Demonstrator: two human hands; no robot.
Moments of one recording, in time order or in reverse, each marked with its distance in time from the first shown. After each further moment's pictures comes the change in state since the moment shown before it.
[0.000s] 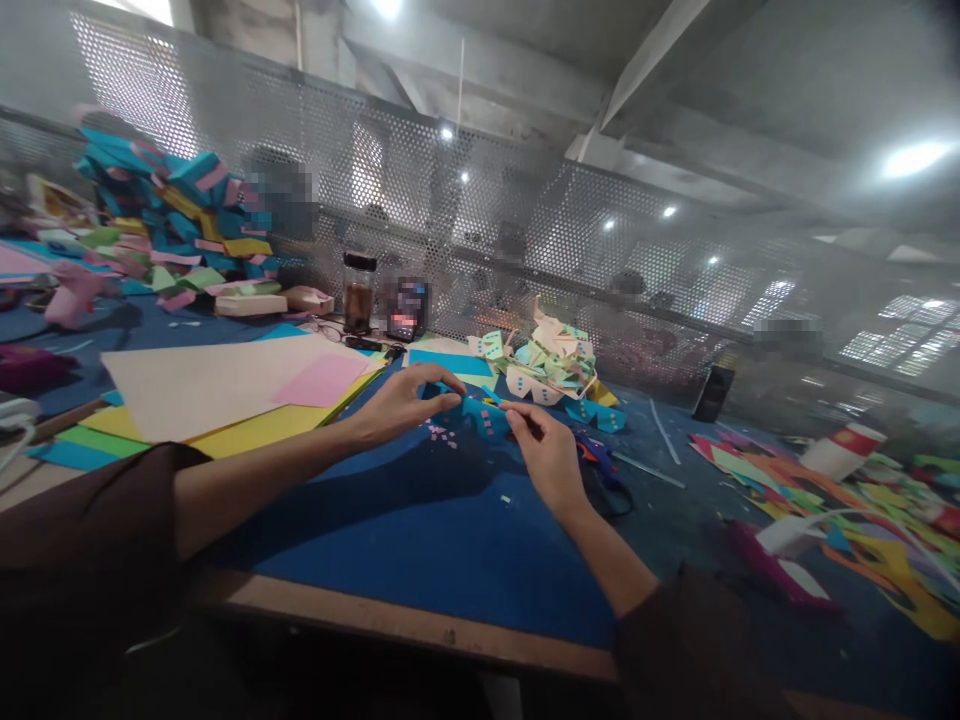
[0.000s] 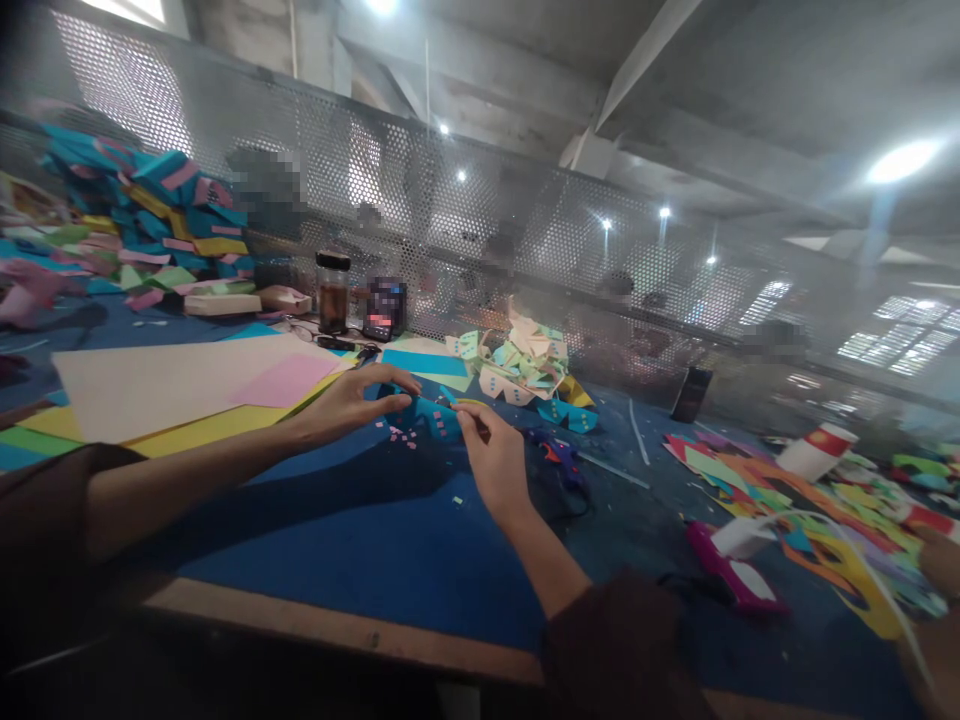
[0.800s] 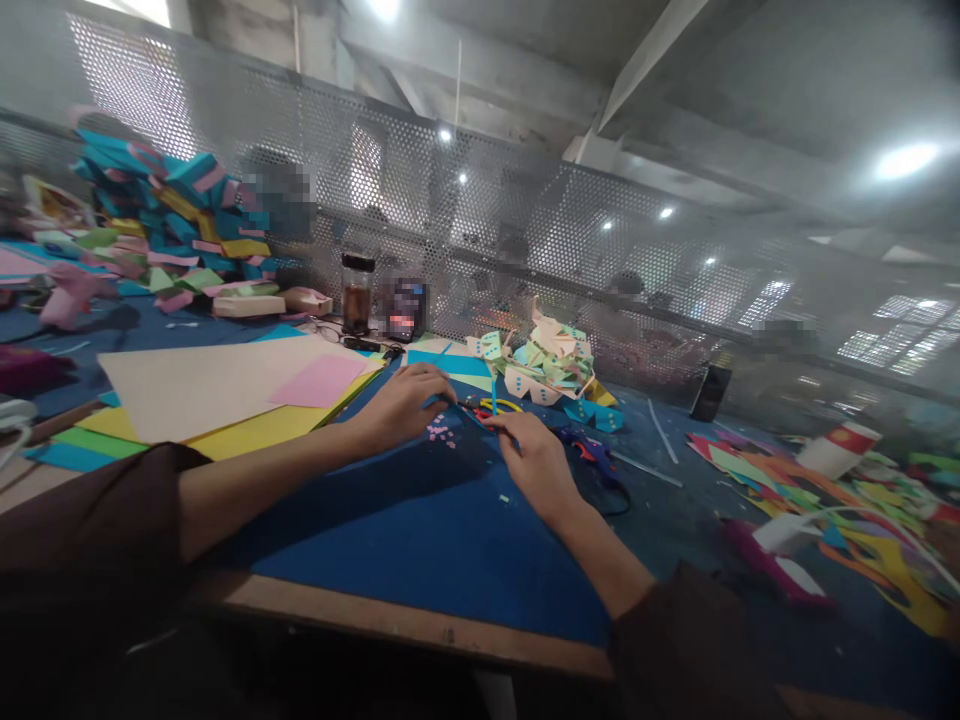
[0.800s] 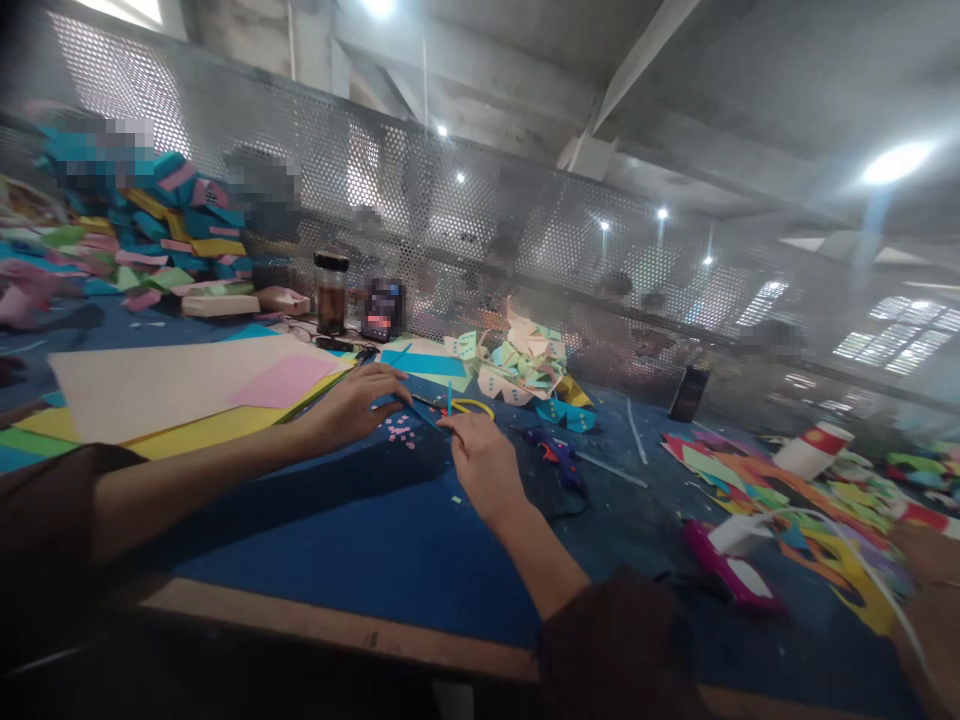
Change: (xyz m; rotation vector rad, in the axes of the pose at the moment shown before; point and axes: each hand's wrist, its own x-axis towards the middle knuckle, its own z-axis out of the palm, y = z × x) left_hand 0.004 -0.029 0.007 0.475 -0.002 0.312; right_hand -0.002 0.013 0.001 -0.364 -0.161 -0.374
